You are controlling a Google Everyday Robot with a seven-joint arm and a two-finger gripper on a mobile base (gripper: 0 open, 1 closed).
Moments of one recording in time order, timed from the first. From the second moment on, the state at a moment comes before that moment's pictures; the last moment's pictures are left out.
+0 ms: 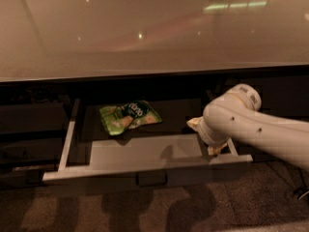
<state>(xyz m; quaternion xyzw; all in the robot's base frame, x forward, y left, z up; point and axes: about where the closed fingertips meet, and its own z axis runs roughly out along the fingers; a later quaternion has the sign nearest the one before) 0.550 -0.186 0.642 -0.85 0.50 -0.15 0.10</state>
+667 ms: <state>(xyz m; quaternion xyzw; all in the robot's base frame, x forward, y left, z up) 0.504 -0.194 0.616 -0.86 0.49 -0.13 0.08</state>
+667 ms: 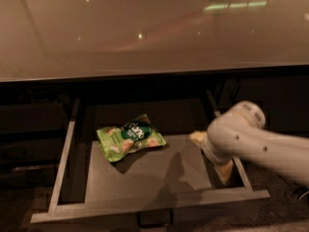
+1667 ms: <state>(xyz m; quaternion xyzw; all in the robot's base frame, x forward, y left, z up) 0.439 -0.215 0.581 -0.85 0.51 -0.11 0.03</state>
